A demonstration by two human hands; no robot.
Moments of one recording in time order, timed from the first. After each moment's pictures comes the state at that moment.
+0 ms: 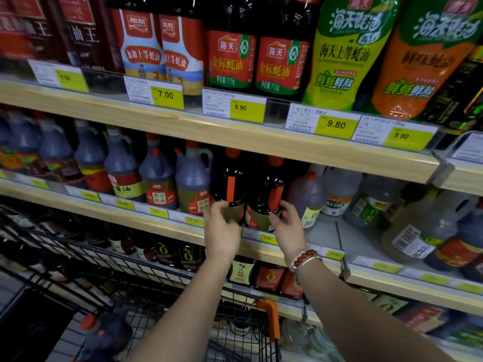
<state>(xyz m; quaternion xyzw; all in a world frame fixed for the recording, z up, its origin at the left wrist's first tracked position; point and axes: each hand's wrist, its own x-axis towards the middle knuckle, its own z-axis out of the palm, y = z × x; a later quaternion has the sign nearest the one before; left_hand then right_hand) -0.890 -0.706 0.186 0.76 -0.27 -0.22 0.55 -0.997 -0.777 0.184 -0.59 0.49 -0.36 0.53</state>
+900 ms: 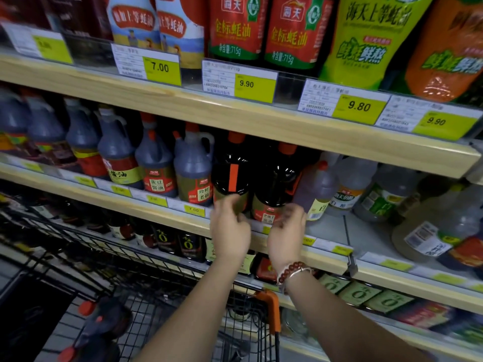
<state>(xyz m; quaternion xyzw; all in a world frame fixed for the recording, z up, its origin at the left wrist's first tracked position) -0.903 -0.712 0.168 0.79 -0.32 -0.16 0.50 -0.984 -0.761 0.158 -0.64 0.55 -0.40 0.35</state>
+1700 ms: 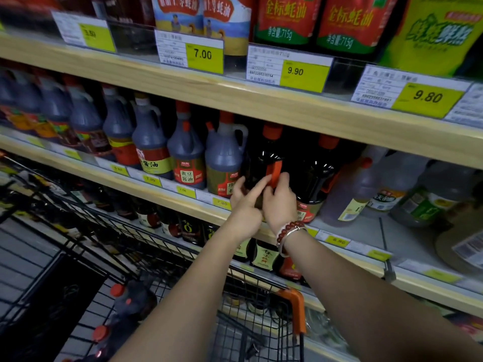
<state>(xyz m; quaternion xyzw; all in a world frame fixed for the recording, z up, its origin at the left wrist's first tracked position) -0.858 -0.701 0.187 0.72 -0.38 -0.32 0.48 -0.908 -0.771 0.179 -0.75 0.49 -0.29 0.34</state>
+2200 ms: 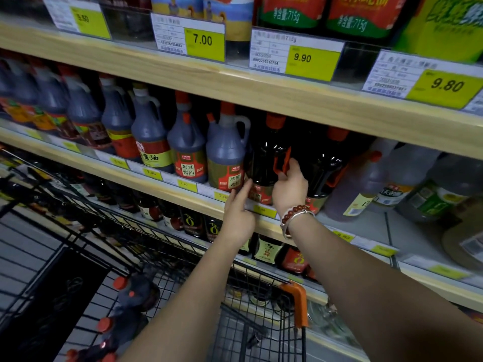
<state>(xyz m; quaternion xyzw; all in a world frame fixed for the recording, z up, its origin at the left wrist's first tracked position) -0.850 -0.694 0.154 0.71 -0.30 -0.34 0.54 -0.904 -0.792 0.179 -0.69 0.53 -0.34 0.36</state>
